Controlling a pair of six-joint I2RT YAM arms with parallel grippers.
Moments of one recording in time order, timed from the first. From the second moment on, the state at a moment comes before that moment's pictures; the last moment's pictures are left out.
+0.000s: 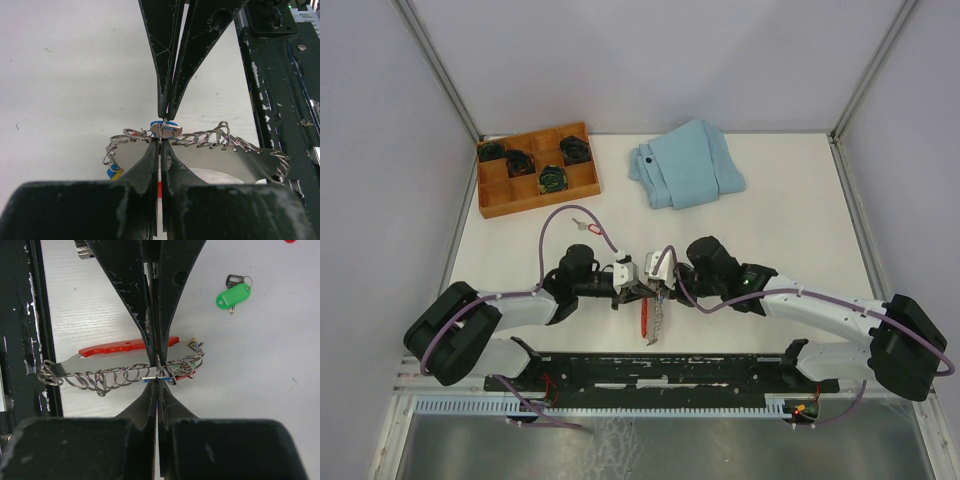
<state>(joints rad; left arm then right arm) -0.66 1.35 0.34 0.68 0.85 0.33 0.93 1.22 0.70 -0.15 -0.33 -0.39</state>
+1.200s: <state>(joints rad) -0.66 1.38 0.42 0.58 0.81 0.27 0.92 1.24 0.75 -0.21 -0.29 -0.44</state>
